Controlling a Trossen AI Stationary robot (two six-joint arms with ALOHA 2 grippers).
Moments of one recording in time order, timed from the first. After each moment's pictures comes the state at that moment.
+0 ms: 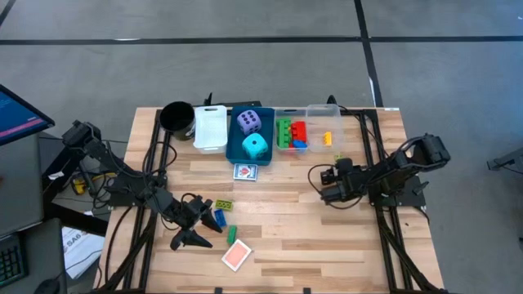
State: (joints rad) left arm -0.62 1.03 0.46 0.45 -0.08 -0.61; right arm 0.19 1.56 0.43 -0.63 0.82 1.68
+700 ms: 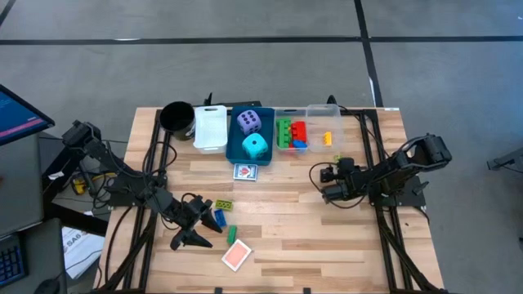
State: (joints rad) left arm -0.62 1.03 0.46 0.45 -0.08 -0.64; right arm 0.18 1.56 0.38 -0.48 0.85 1.71
